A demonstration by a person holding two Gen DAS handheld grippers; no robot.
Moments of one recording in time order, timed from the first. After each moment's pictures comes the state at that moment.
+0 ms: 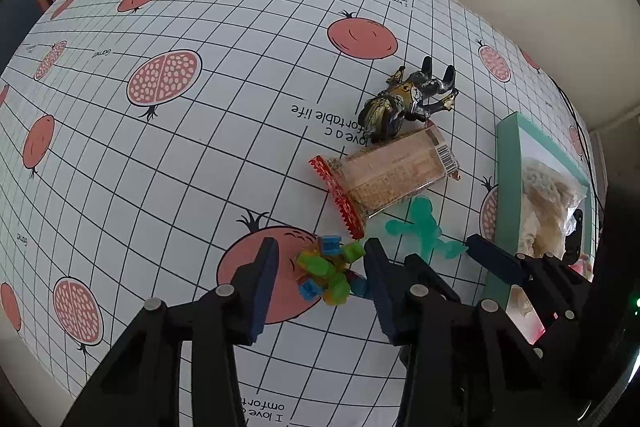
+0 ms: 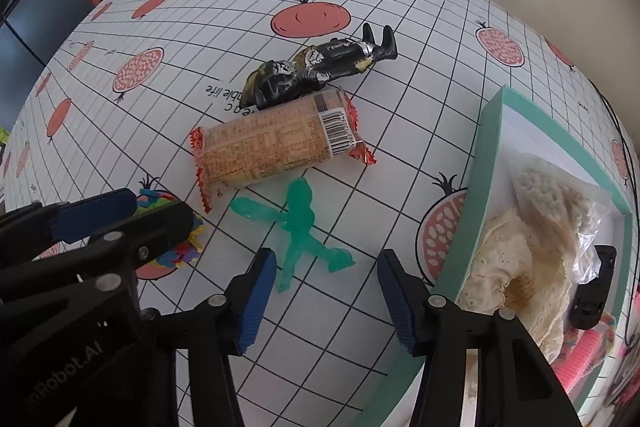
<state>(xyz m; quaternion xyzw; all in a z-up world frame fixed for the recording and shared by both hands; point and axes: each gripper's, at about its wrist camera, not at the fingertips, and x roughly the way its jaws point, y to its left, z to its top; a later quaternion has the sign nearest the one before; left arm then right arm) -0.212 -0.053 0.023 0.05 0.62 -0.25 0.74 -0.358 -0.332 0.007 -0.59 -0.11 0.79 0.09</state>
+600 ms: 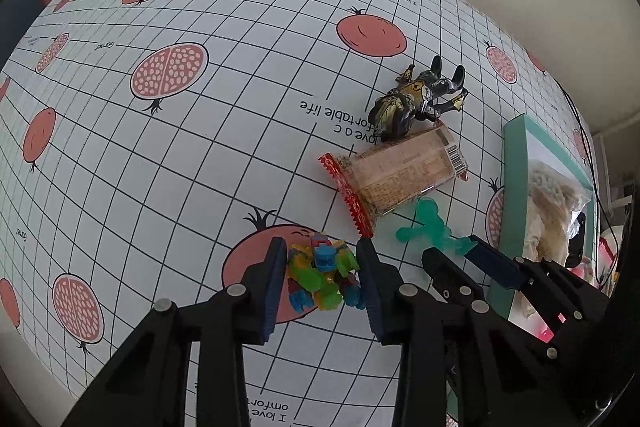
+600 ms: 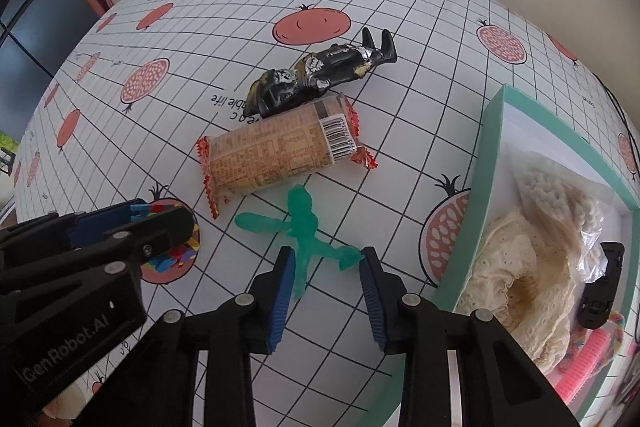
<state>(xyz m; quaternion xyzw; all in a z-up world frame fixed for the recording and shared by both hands) -0.213 -0.051 0.021 0.03 0.62 -0.23 0.75 -0.353 -0.332 0.013 -0.59 -0.09 0.80 0.07</state>
